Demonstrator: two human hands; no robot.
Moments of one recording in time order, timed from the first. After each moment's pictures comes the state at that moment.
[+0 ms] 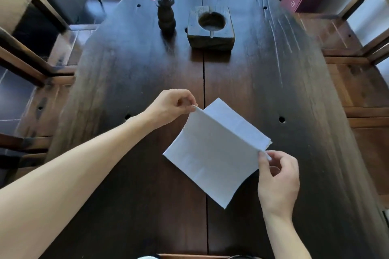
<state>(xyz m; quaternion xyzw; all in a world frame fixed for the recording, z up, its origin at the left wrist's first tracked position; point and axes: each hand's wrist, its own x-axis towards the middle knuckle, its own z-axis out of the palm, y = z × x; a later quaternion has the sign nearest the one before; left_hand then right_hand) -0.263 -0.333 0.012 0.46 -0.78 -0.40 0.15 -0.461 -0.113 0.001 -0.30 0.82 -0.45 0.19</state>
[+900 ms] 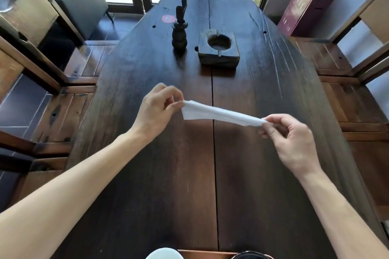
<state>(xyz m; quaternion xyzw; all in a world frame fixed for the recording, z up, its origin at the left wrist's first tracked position) -0.204 -0.292 0.070 0.50 -0.77 -0.25 0.31 -0.498 -0.169 0.063 -0.52 0.70 -0.42 0.23</state>
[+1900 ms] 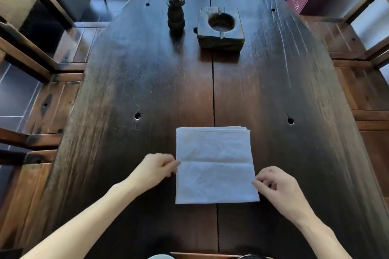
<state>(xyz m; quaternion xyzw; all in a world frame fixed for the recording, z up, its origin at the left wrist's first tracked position) -0.179 -0.217 -0.042 0.56 -0.67 -0.48 -0.01 -0.505 -0.092 -0.037 -0.50 0.75 -0.20 0.38</state>
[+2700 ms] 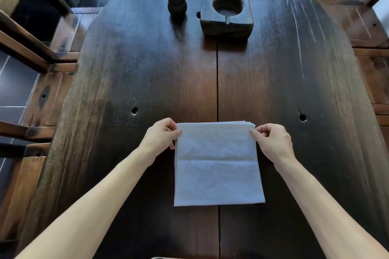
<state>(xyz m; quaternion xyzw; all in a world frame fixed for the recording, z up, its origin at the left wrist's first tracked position) -0.217 -0.278 -0.047 0.66 -0.53 -0.52 0.10 -0.500 -0.214 -0.057 -0.37 0.84 -0.22 0.33</state>
